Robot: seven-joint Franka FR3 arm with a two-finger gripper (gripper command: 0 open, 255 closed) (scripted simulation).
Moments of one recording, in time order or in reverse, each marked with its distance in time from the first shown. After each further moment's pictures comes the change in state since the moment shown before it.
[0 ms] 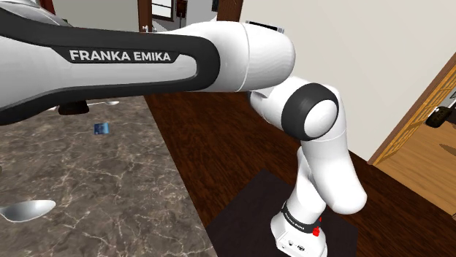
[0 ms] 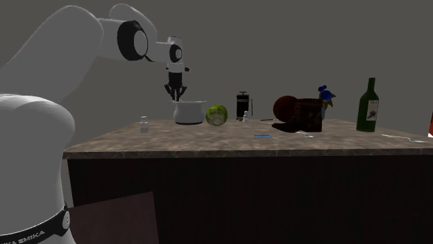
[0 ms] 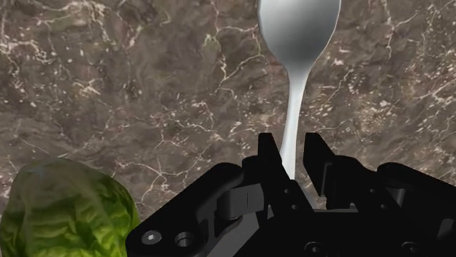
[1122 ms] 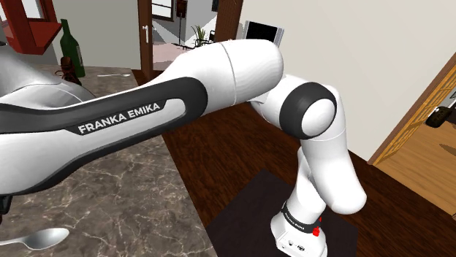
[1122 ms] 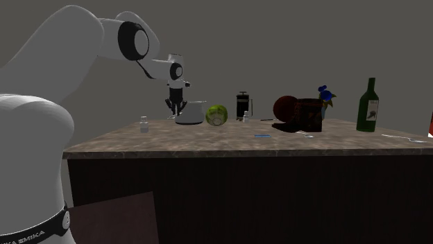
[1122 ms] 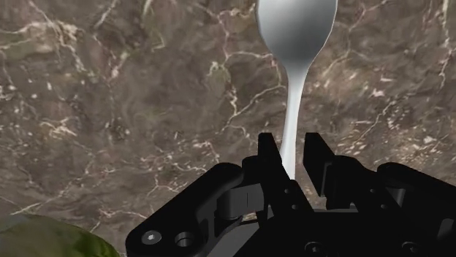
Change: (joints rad) arm -0.017 0.000 -0.002 -0.228 0.004 0.226 -0.017
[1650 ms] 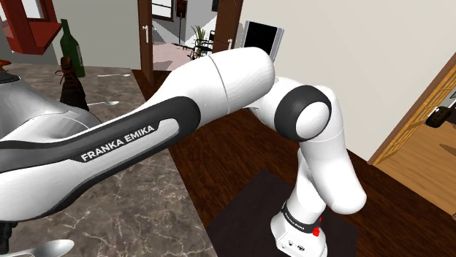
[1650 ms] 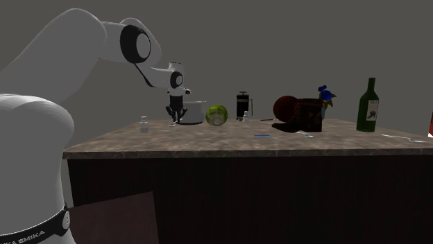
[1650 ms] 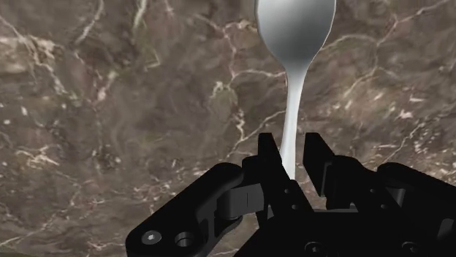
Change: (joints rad) arm -0.001 0.029 -0.004 -0.065 -0.004 0.093 -0.006
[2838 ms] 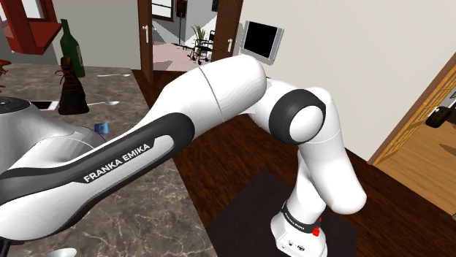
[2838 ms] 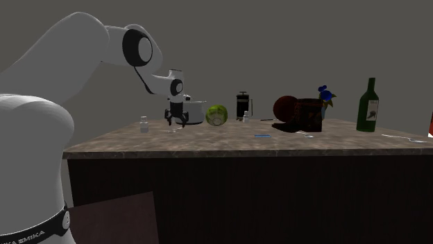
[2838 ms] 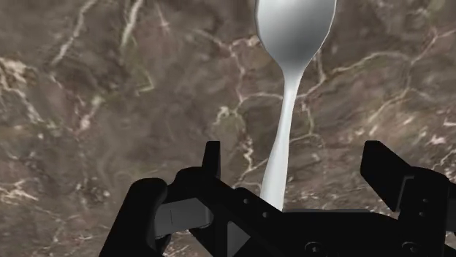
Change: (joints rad) arm 0.001 0.034 -0.004 -0.044 -0.005 0.078 -0.004
